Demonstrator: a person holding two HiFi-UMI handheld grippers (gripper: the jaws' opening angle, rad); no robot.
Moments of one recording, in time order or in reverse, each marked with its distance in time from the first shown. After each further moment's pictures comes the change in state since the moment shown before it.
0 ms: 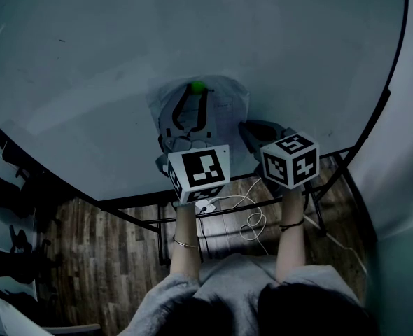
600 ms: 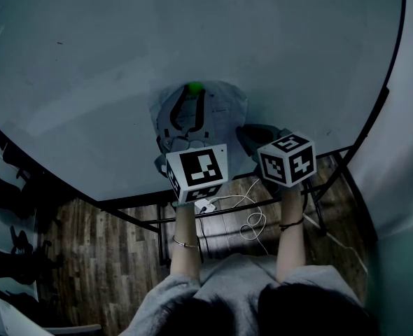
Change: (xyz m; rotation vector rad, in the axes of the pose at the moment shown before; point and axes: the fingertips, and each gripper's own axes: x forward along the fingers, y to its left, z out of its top) left arm -0.001 -0.001 0.000 -0.005 0.011 0.007; right arm 0.001 0.003 -0.015 0.019 0.058 0.037
